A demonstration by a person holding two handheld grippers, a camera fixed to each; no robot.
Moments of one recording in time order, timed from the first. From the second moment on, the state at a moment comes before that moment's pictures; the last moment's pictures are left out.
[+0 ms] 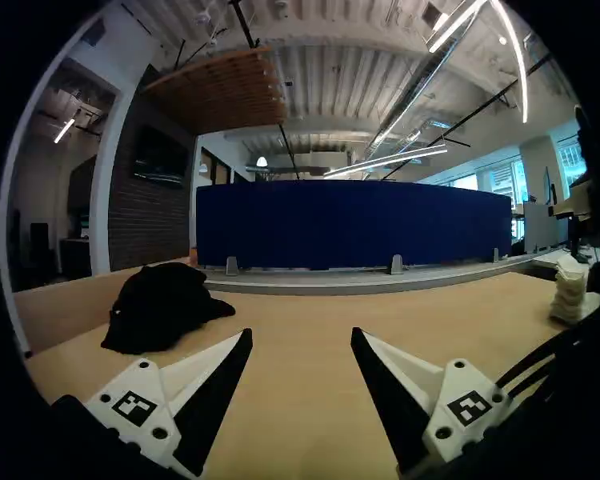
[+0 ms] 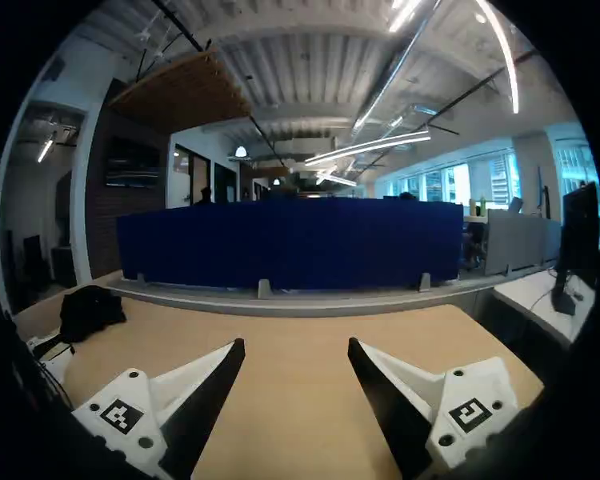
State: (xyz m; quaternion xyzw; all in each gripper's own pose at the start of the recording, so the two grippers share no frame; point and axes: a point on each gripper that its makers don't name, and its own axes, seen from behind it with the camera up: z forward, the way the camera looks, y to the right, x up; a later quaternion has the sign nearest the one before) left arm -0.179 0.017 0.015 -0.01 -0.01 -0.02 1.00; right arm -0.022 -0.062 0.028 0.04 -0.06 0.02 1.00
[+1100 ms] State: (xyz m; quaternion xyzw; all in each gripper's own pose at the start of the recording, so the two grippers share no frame) left arm -0.182 0.019 0.013 -0.01 0.00 -0.02 1.00; right arm -0.013 -0.038 0.035 0.02 -0.02 -0.02 1.00
